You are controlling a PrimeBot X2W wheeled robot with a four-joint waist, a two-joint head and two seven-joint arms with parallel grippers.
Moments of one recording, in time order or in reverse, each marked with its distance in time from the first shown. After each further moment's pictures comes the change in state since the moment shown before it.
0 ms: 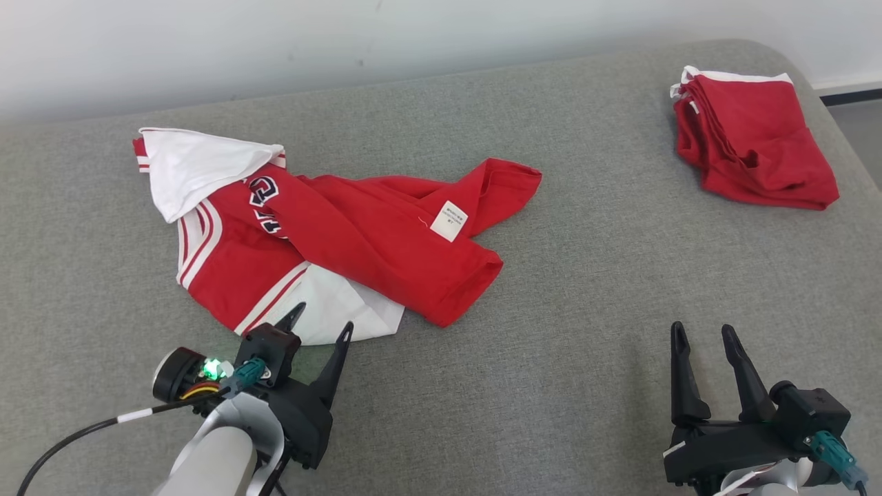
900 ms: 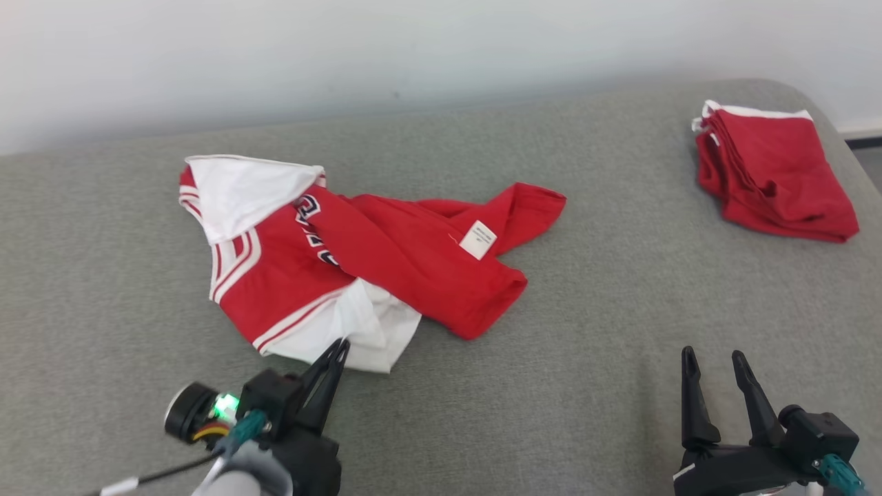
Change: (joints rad) left arm 0.099 0.018 -0.036 -0.109 -0.033 0.013 -0.087; right arm 0.049 0.000 -0.021 0.000 -0.002 0.000 0.000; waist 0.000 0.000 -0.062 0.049
